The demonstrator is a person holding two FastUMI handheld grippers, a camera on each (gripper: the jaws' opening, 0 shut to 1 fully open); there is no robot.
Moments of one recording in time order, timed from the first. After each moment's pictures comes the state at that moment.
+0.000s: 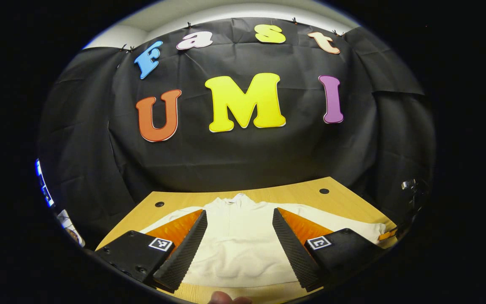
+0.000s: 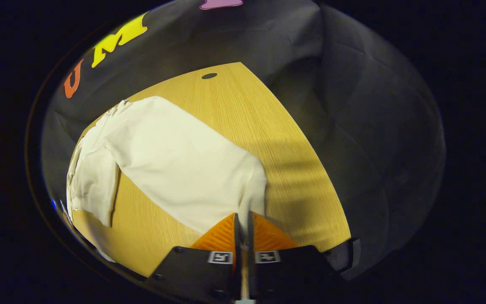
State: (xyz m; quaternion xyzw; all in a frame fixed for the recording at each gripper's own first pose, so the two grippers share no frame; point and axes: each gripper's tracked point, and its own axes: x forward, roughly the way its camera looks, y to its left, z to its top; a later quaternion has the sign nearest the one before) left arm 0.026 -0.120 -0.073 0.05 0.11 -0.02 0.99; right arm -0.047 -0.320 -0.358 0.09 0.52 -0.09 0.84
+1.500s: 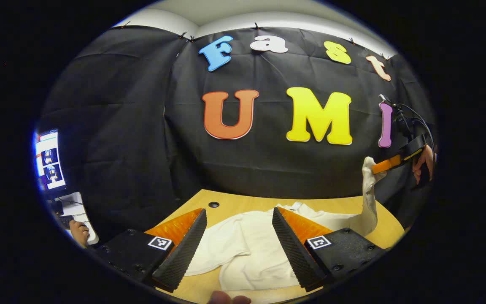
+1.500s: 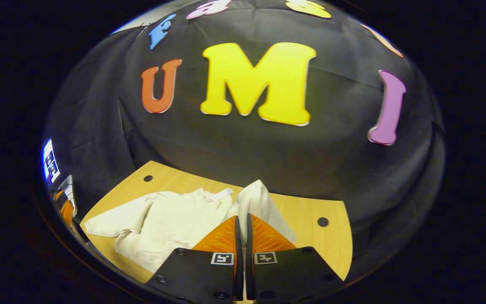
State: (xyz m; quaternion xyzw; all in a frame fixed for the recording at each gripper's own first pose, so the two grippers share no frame) left arm 0.005 0.116 -0.063 -0.01 0.08 0.10 0.99; right arm 0.214 0.087 -0.084 -0.07 0.29 0.17 0.94
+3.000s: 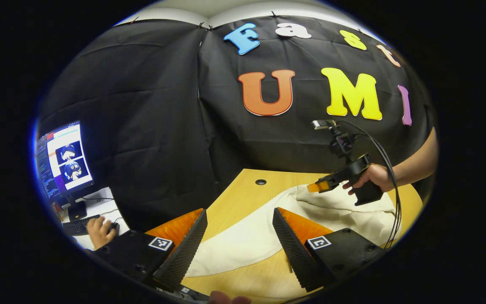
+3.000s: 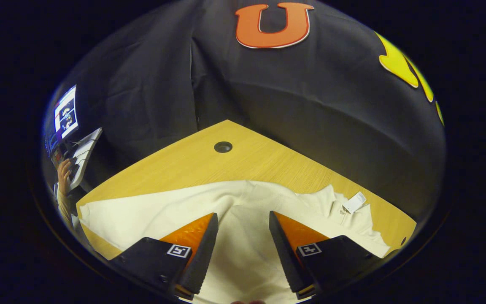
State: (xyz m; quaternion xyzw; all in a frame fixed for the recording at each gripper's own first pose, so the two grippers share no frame) left arm -0.051 0.226 -0.122 0.02 0.14 0.17 0.97; right arm 0.197 0.388 -0.270 -0.14 0.34 0.35 0.86
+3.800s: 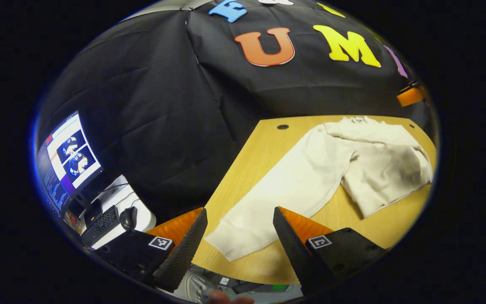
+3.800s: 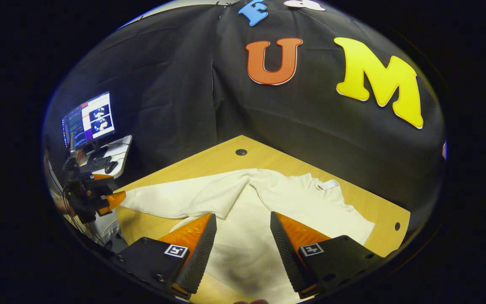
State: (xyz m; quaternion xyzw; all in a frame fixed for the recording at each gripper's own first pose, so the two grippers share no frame) left arm -0.113 0.312 -0.255 0.10 0.29 0.18 0.93; right arm 0.044 0.256 -0.173 -0.11 0.30 0.37 0.87
